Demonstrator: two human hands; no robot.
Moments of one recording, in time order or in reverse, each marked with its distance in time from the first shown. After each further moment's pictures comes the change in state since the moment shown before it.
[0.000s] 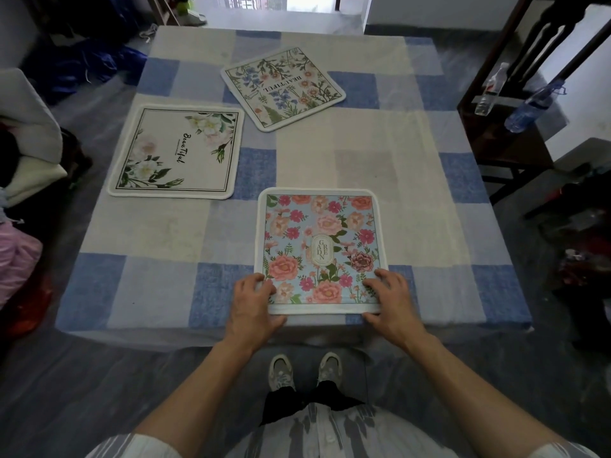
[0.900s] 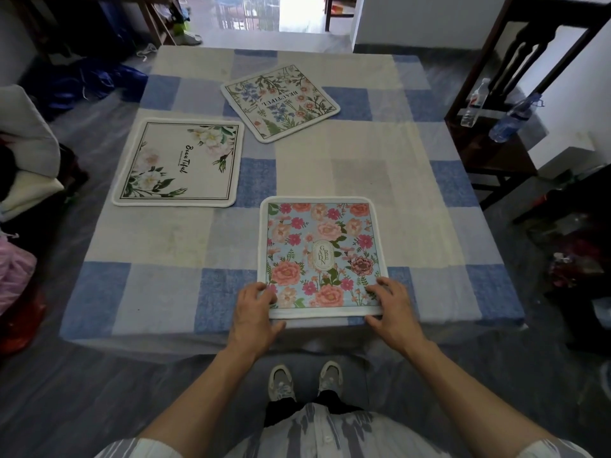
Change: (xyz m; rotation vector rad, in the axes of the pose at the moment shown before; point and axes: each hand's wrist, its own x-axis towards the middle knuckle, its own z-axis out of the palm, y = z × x) left_hand -0.009 -0.009 0.001 -0.041 -0.016 0.037; right_hand -0.015 -0.005 0.006 0.039 0.034 0.053
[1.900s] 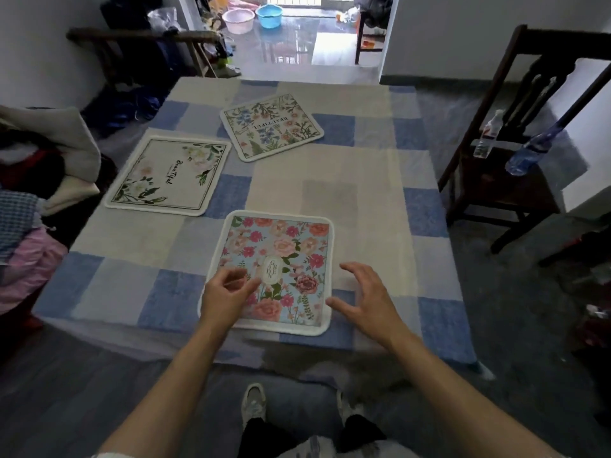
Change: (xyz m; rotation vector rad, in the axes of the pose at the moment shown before) left_hand 0.025 0.132 -0.009 -0.737 0.299 -0.438; right_hand 0.044 0.077 -0.085 0.412 0.065 -0.352
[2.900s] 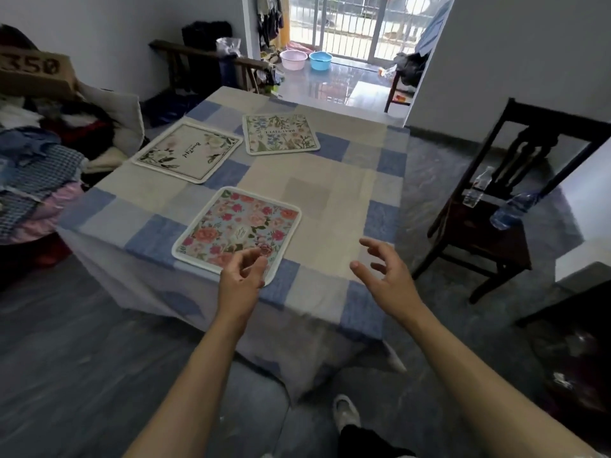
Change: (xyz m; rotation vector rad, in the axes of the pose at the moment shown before) left_hand -0.193 0.067 0.134 -0.457 0.240 0.137; right_hand -0.087 0.027 -0.188 0.240 -0.008 -0.158
